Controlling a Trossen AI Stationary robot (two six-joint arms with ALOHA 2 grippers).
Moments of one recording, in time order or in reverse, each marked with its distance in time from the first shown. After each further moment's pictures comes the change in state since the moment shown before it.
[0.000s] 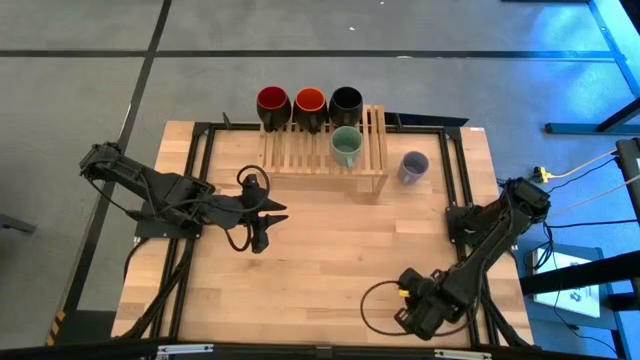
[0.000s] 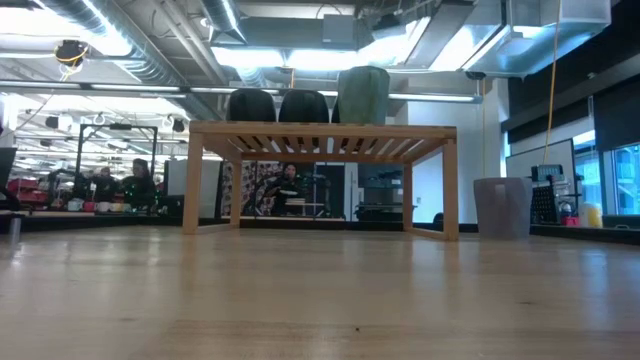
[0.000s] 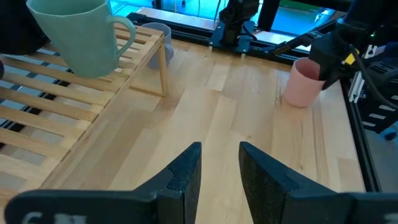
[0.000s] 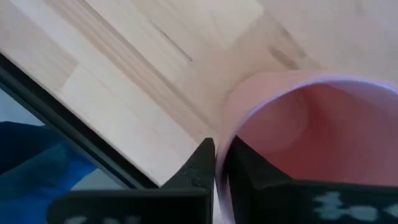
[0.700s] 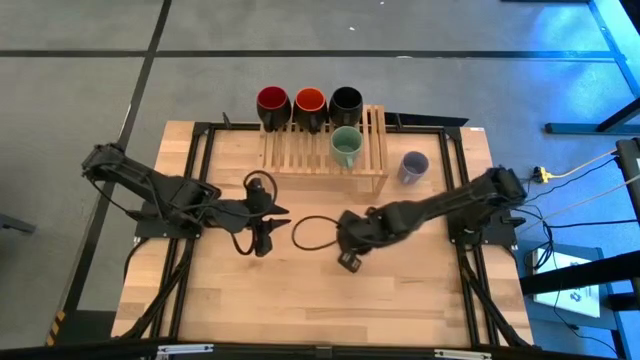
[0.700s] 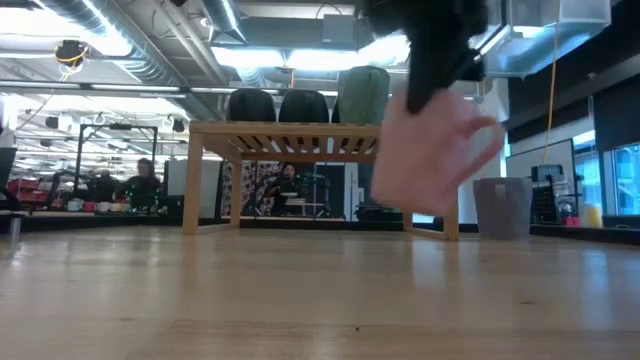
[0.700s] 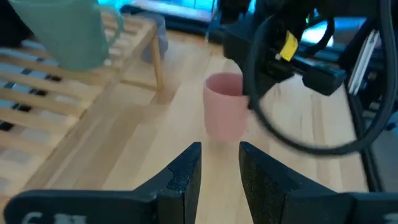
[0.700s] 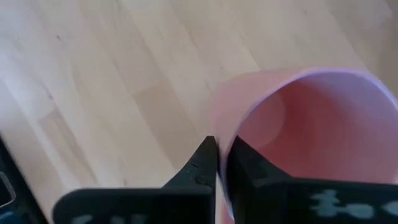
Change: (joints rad) left arm 0.000 0.038 0.001 0.003 0.022 -0.002; right arm -0.563 0.068 0.238 0.032 0.094 -0.853
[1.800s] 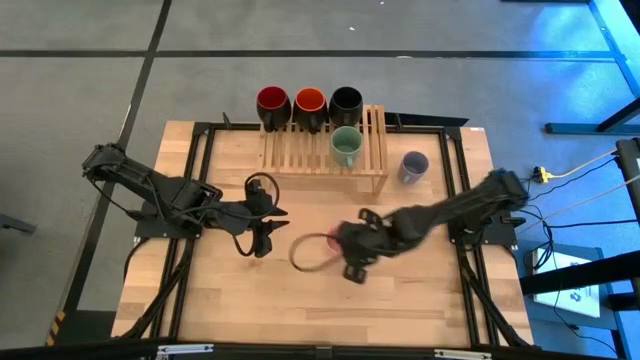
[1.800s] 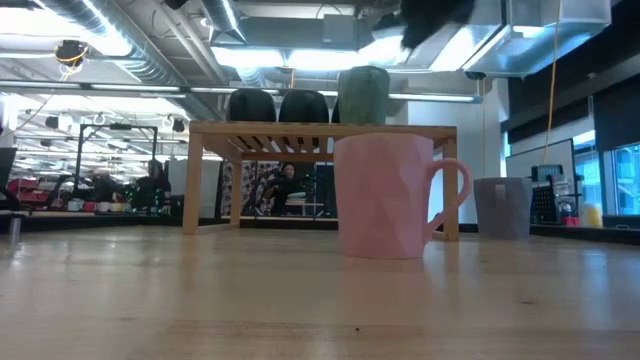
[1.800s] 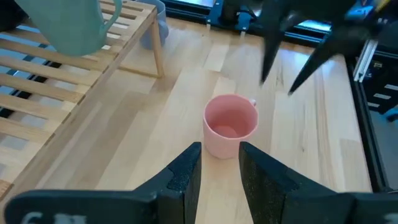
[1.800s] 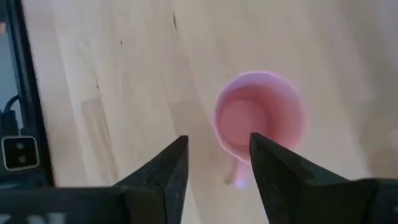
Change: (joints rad) left arm -0.002 0.009 -0.001 -0.038 0.012 -0.028; right arm 0.067 0.006 0.146 -0.047 0.080 -0.211
